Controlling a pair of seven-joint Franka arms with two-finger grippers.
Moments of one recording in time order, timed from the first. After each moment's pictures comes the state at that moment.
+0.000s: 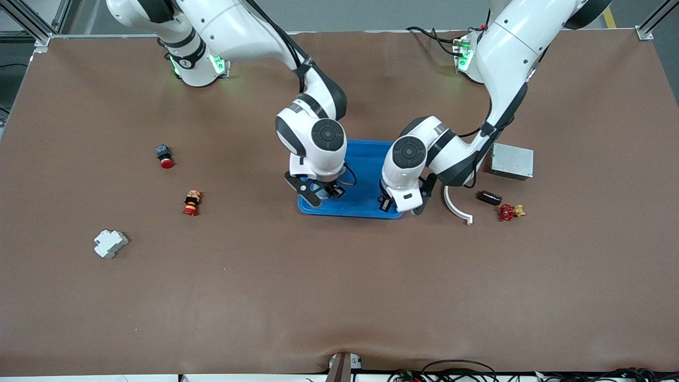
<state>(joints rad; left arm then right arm) -0.23 0.65 -0.45 -1.78 0.31 2.32 -1.92 0.77 0.66 -0.03 -1.49 -0.03 2.03 1.49</state>
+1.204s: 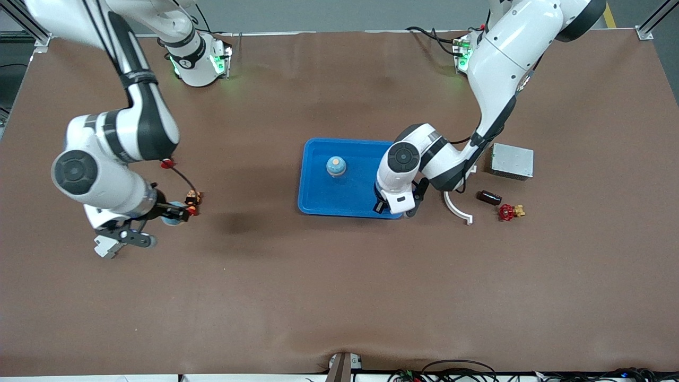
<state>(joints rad) -0.24 0.71 -0.44 -1.76 0.33 2.39 -1.93 0.15 0.35 -0.05 -1.75 -0.03 2.03 0.35</state>
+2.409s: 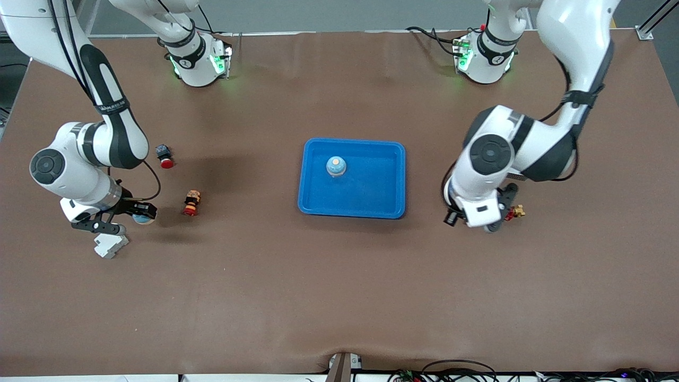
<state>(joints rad) 0.04 0.43 -0.46 -1.74 0.33 2.05 -1.54 -0.06 0.35 -0.04 -2.11 -0.03 2.47 0.07</state>
